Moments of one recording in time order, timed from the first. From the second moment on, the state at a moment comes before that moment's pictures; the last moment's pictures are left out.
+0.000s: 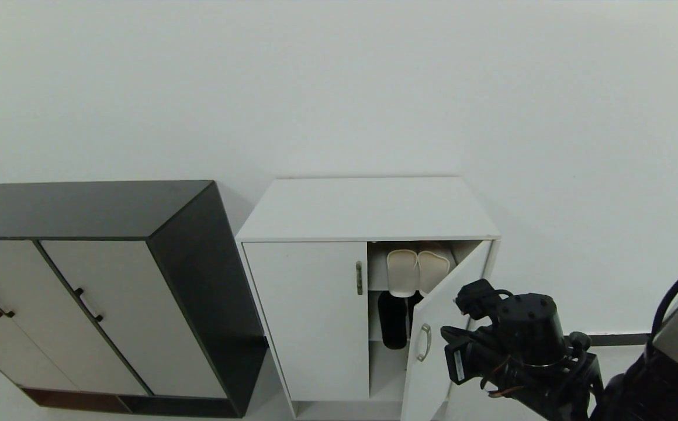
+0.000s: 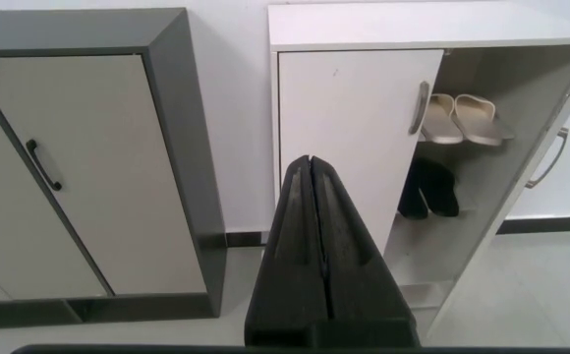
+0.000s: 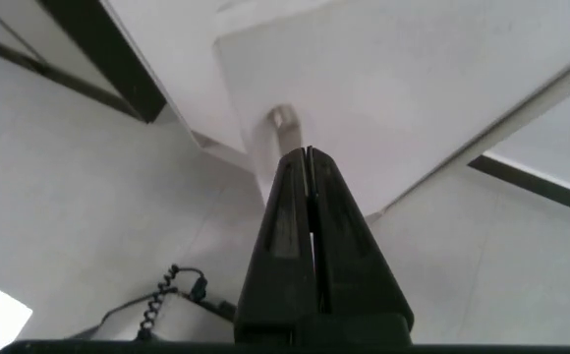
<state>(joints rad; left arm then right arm) 0.00 0.00 0.00 0.00 -0.02 0.00 0.68 1.99 -0.50 -1.06 -0.22 0.12</state>
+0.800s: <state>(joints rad) 0.00 0.00 0.00 0.00 -0.02 0.00 0.61 2.25 -0.81 -1.04 -0.19 0.12</state>
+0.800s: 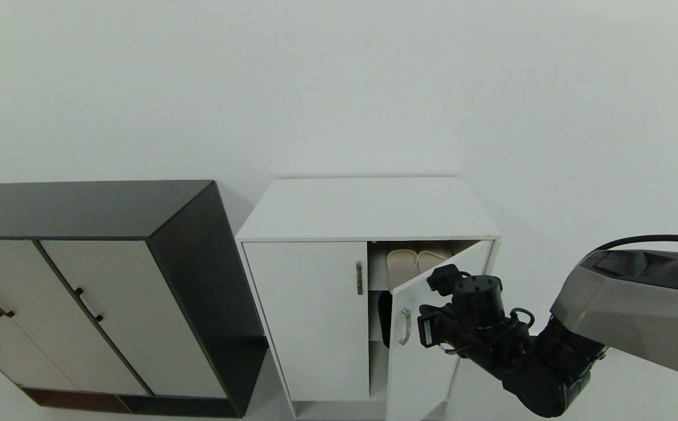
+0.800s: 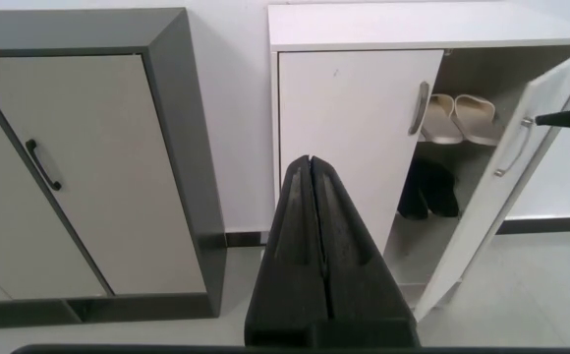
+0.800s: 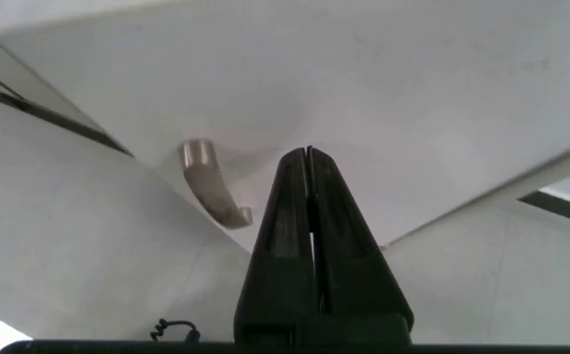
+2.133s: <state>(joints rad) 0.00 0.00 0.00 0.00 -0.01 0.00 0.53 2.39 -1.18 -0.86 -0.19 0.12</state>
